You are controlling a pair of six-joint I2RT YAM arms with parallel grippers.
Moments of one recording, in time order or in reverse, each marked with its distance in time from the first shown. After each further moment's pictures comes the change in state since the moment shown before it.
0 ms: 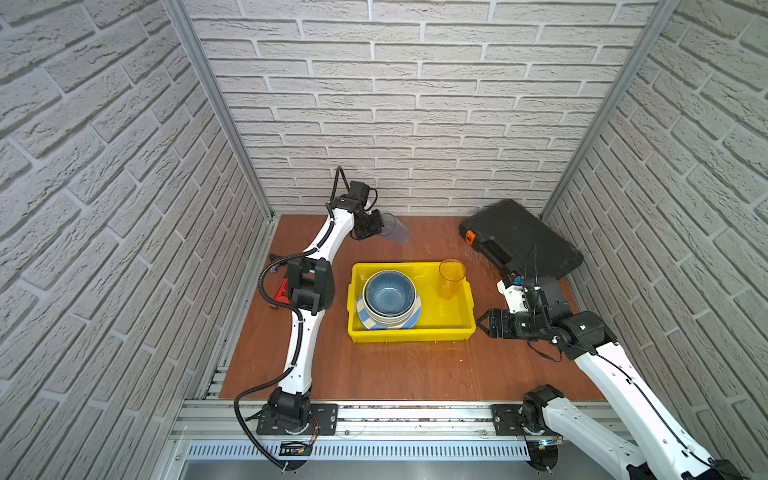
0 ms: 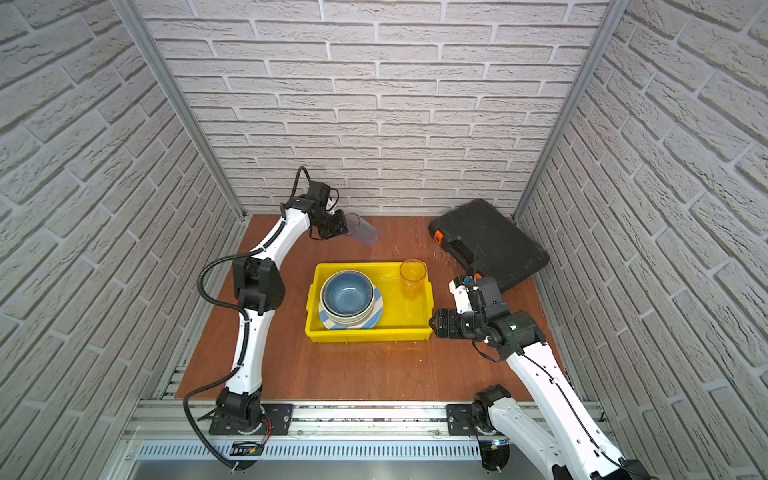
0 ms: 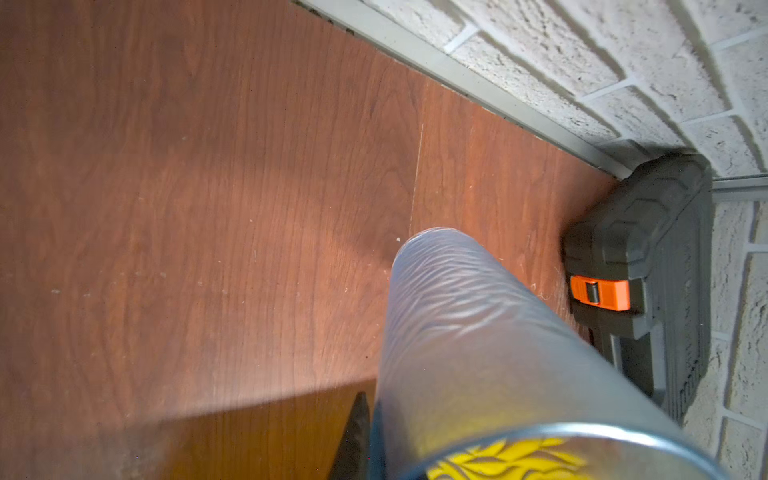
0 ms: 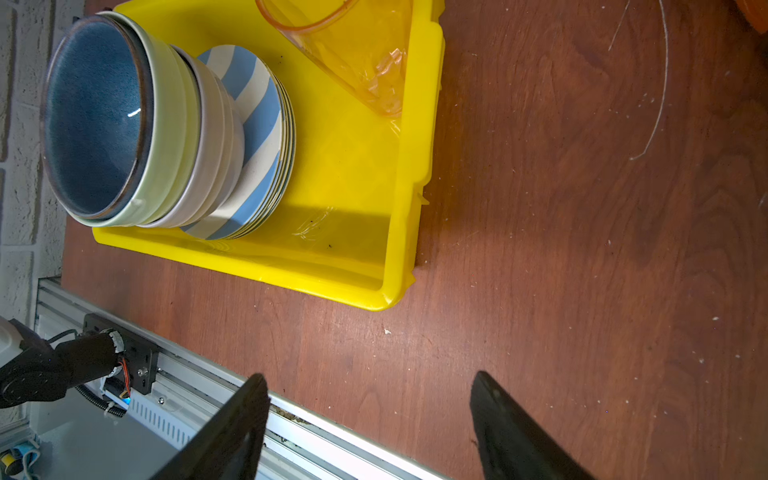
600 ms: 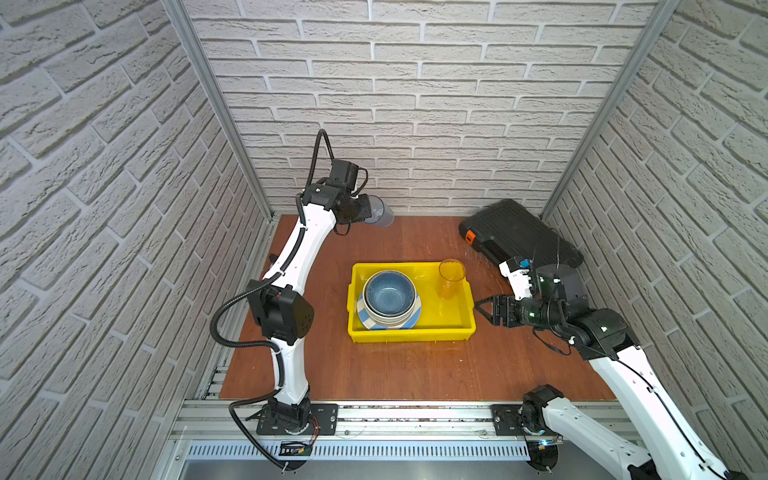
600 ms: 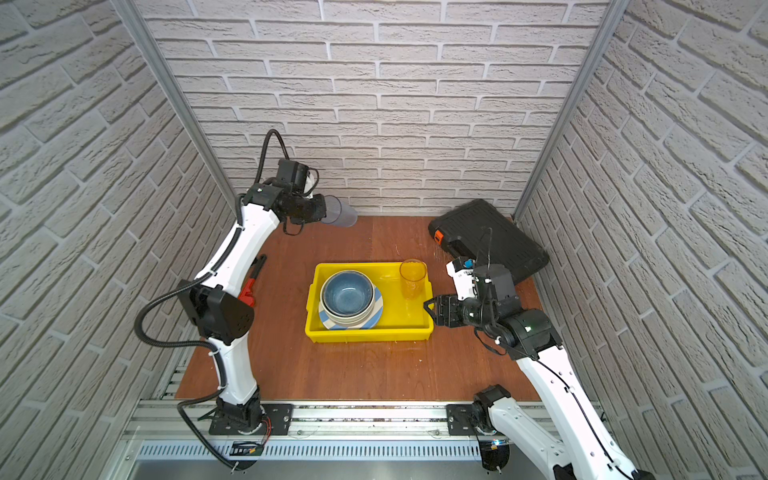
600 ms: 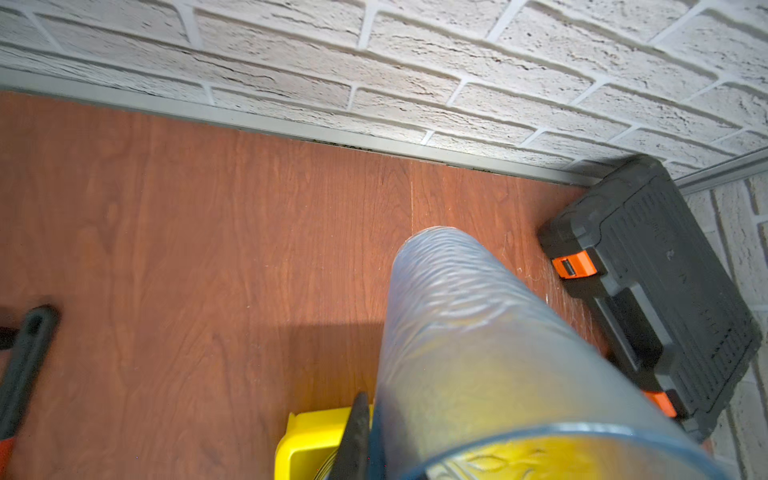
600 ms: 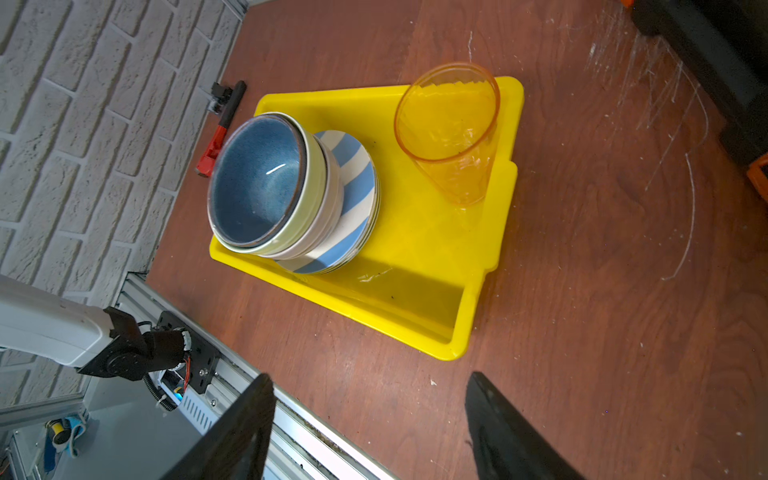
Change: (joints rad) left arm -0.051 -0.492 -0.217 -0.110 -0.316 0.169; right arm 0.029 0.000 0.173 0.051 -0.083 -0.044
